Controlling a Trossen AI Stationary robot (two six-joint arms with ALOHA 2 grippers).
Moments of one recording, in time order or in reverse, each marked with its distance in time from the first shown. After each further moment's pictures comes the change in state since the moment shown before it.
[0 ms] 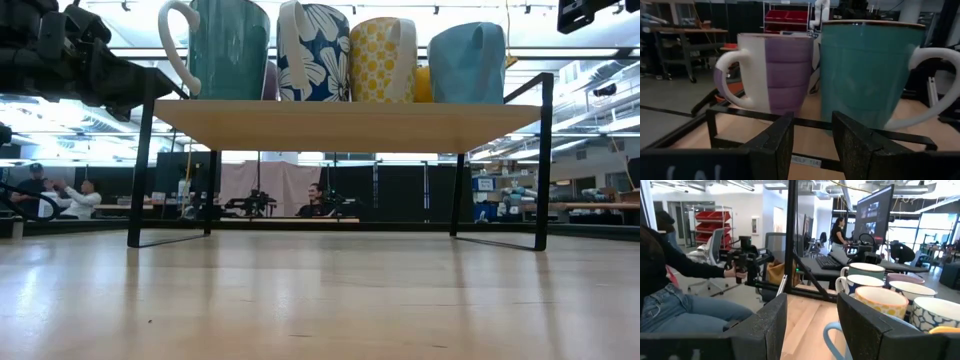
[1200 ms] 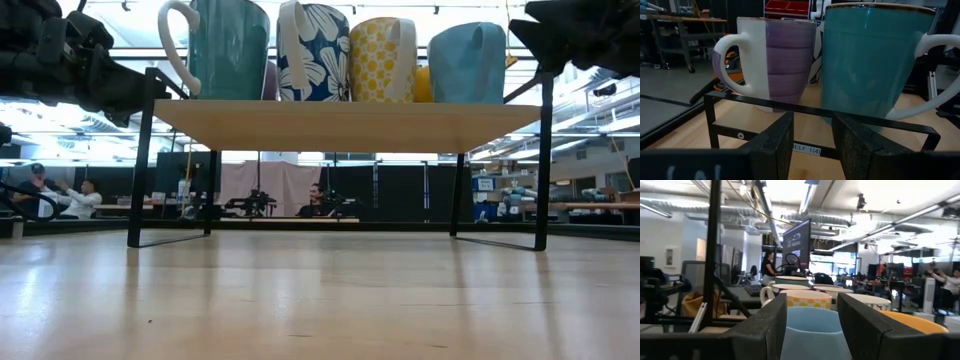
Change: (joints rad) left arm 0.000 0.000 0.000 -0.043 0.002 -0.030; right arm -0.082 0.004 -0.435 0.697 0.306 -0.107
